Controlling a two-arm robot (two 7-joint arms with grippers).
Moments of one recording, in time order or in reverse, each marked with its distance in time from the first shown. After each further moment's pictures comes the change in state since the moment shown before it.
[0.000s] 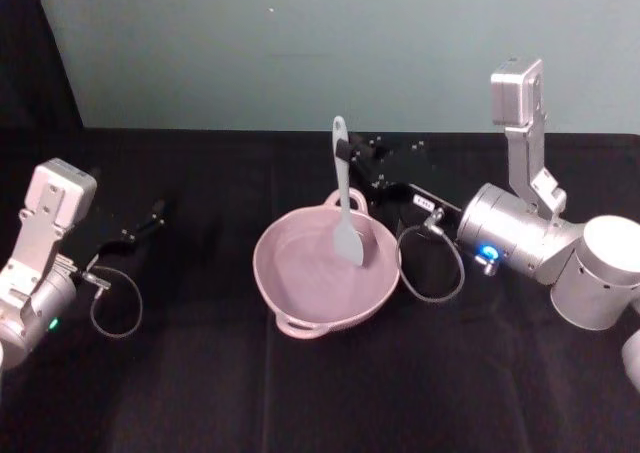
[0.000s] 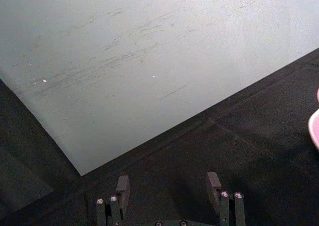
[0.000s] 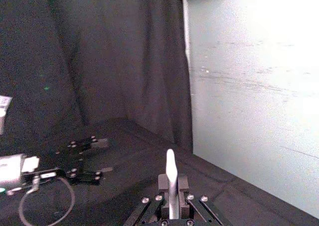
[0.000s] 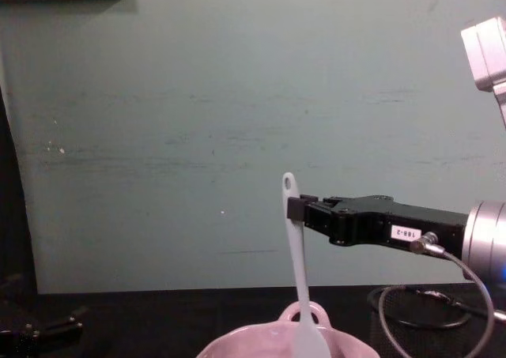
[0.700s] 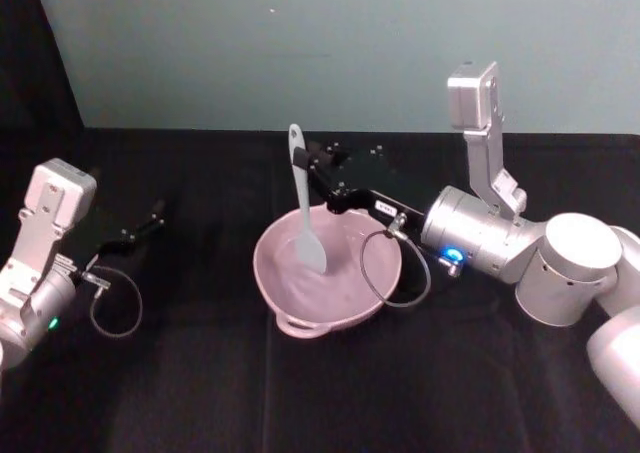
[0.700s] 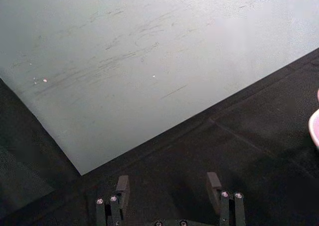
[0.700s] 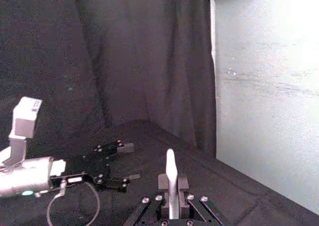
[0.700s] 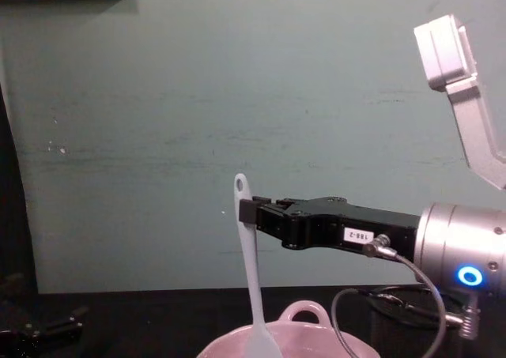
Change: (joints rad) left arm 0.000 0.000 0.000 0.000 0.000 0.000 0.000; right arm 0.038 -0.049 -0.054 0.035 0.001 -0.008 0.032
